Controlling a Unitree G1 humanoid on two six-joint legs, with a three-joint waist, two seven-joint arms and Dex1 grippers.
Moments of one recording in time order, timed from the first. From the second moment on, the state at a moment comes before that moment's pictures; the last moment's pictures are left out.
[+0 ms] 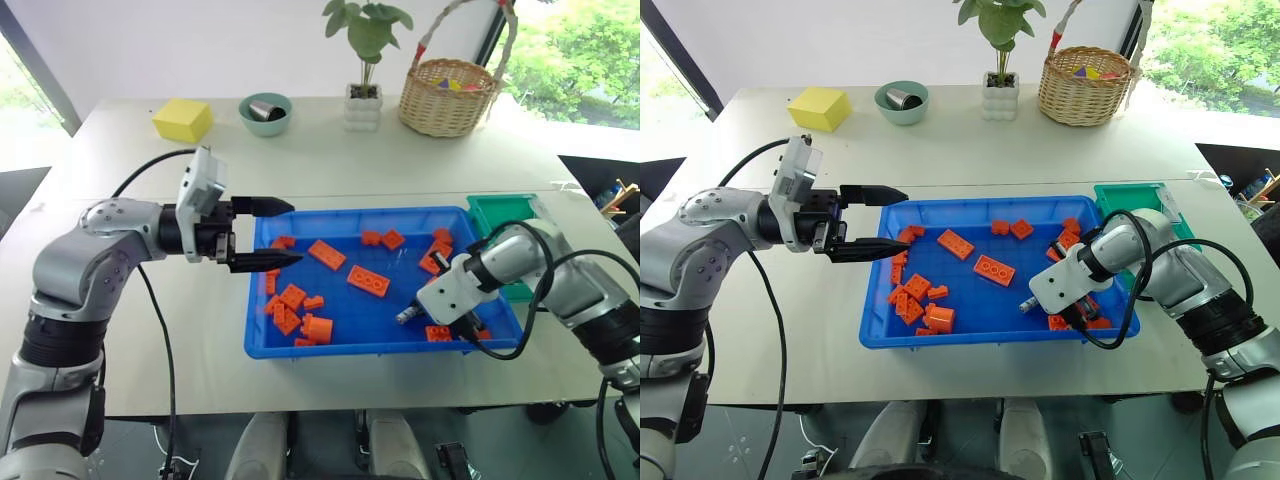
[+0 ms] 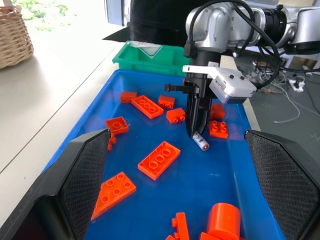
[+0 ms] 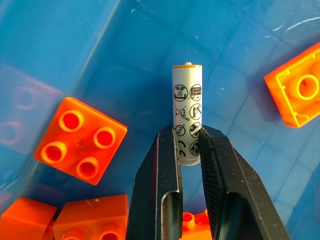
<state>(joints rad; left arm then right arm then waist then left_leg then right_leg) -0.59 0.75 0.02 -0.21 -0.71 0.67 -1.17 -0.62 -0.97 0.41 0.02 -0.09 -0.13 1.45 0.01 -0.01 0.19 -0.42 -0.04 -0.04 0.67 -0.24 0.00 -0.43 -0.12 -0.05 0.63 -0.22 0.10</state>
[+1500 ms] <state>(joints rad) -0.58 0.80 0.04 -0.13 -0.67 0.63 -1.24 0.15 -1.08 -0.70 -0.28 0.39 0.67 1.25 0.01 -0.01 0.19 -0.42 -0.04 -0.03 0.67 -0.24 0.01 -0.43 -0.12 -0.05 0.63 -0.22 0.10</state>
